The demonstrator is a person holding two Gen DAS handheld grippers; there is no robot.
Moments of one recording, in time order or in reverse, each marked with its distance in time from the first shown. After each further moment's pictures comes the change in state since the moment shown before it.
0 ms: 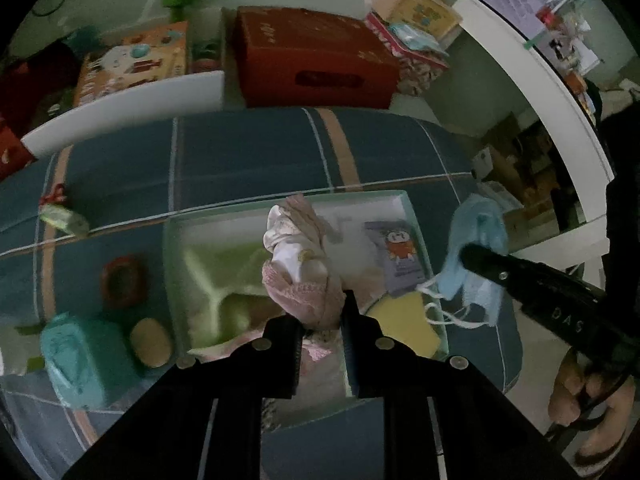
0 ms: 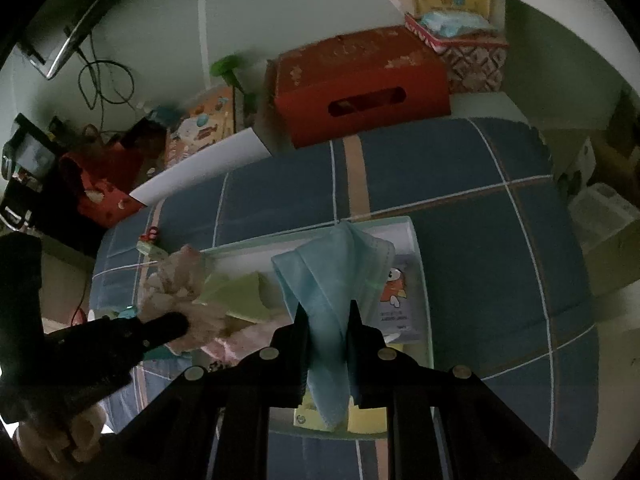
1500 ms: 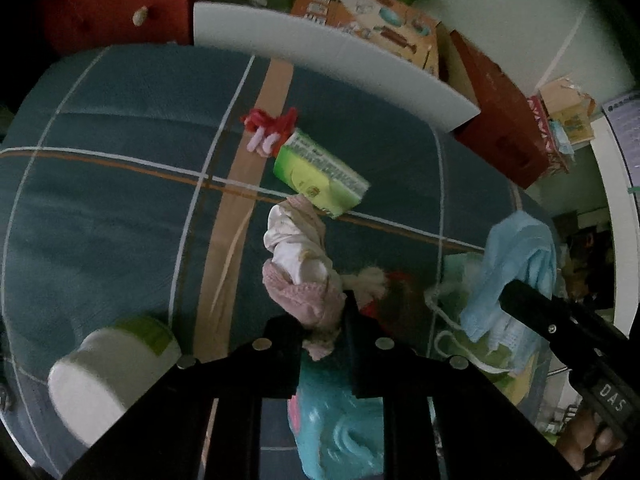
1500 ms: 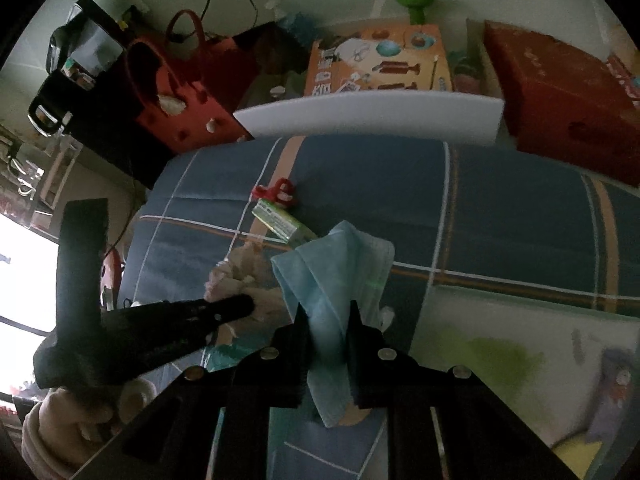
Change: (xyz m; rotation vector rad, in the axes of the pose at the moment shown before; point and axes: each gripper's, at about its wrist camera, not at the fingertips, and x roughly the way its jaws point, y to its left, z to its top) left arm -0.022 0.271 -0.025 -0.391 -0.003 0.062; right arm 0.120 0.243 0.028 -0.300 0.121 0.165
